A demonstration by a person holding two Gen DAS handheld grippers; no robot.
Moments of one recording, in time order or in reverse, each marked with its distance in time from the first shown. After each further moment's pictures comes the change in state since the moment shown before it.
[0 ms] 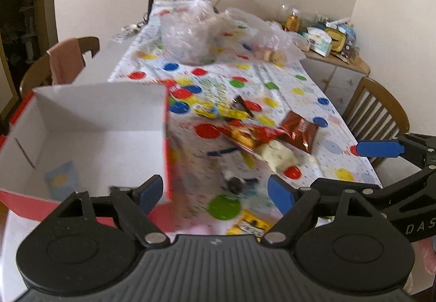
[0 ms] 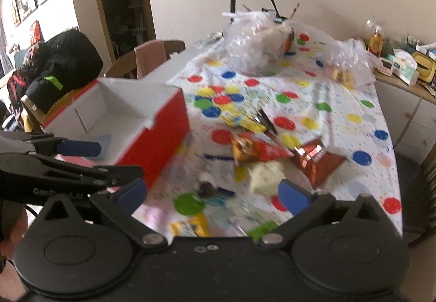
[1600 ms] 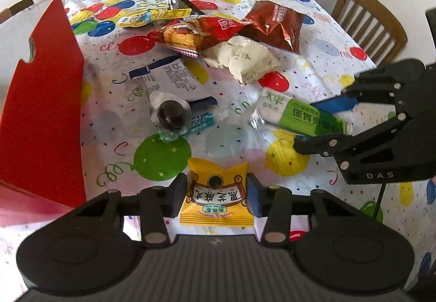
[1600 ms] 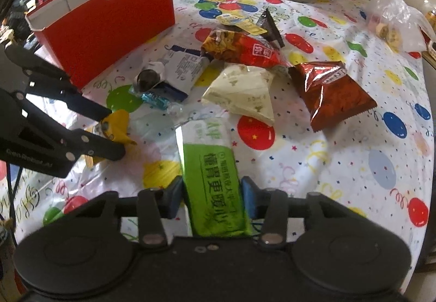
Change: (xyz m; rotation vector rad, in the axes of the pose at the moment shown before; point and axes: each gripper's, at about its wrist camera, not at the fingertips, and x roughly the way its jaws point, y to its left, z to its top) left arm 0.131 -0.052 -0.043 0.173 0.312 -0.056; right arm 0.110 -0.082 -0.065 -0.241 0.251 0.115
